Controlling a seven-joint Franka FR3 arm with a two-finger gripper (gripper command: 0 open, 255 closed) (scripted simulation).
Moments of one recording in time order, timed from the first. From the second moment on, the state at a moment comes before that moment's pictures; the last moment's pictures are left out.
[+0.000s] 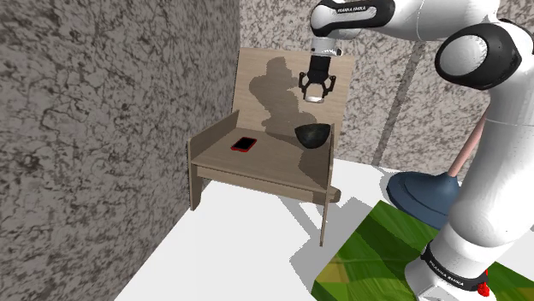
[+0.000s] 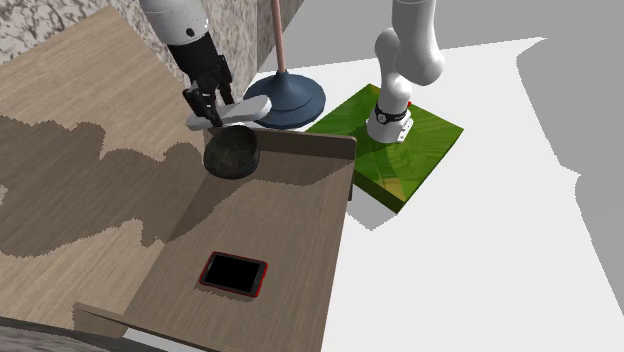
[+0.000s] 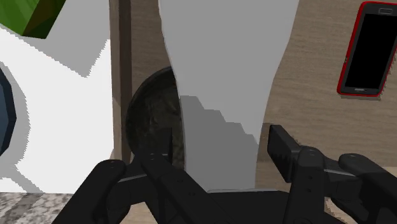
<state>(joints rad) -0.29 0.25 0.03 -1.42 0.10 1.59 0.71</state>
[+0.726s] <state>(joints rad) -0.32 0.24 0.00 -1.53 0.10 1.69 0.64</state>
